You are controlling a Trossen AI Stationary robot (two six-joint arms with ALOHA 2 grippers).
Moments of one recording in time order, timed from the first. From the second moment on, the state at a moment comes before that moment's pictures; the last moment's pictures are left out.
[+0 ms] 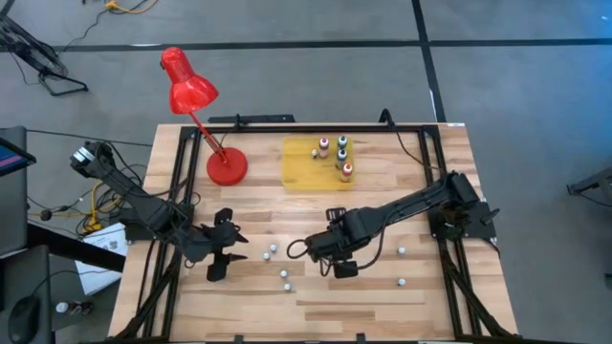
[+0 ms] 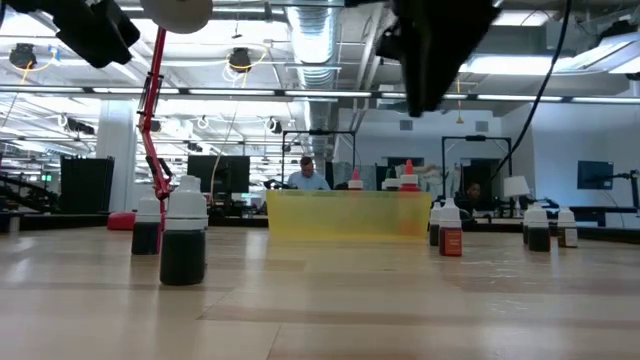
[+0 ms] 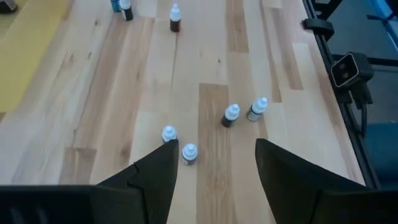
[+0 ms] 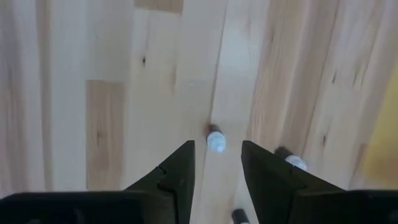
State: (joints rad) left arm -0.64 1.02 0.73 -0.45 -0.41 -0.53; right arm 0.33 1.96 1.73 -1.22 0.10 0.13
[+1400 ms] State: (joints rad) left arm -0.64 1.02 0.73 -0.45 -0.57 -0.52; right arm 0.31 1.79 1.18 -0.66 0.09 0.34
